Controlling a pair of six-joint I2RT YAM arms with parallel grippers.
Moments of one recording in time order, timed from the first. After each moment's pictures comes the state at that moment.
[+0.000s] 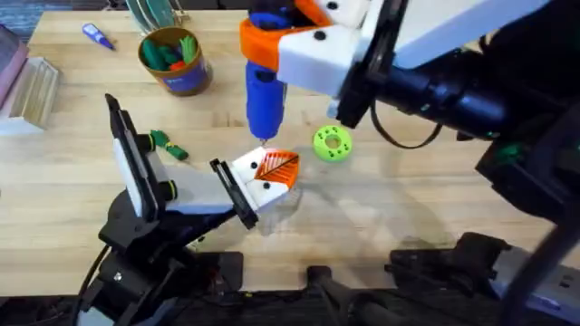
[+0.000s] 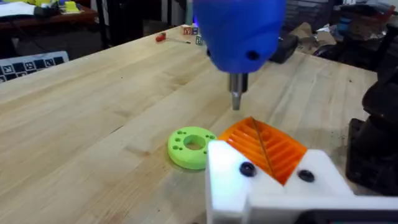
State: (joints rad) left arm -0.49 0.01 0.01 -0.05 0.53 -0.07; right arm 0.79 1.01 0.80 0.33 -0.36 0.07
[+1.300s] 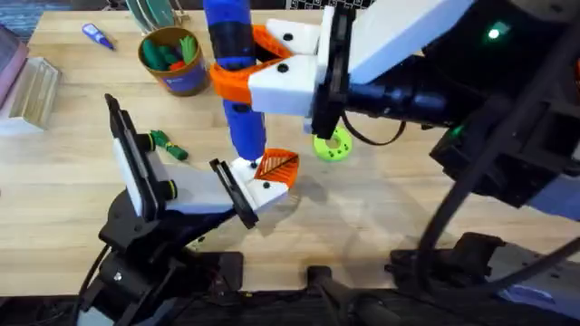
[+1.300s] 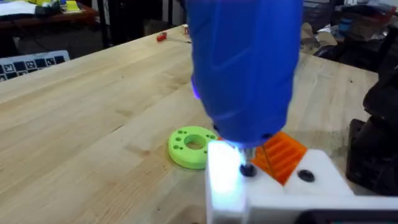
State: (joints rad) left arm -0.49 0.01 0.01 -0.06 0.53 -0.07; right arm 0.79 1.15 0.80 0.44 -0.56 0.07
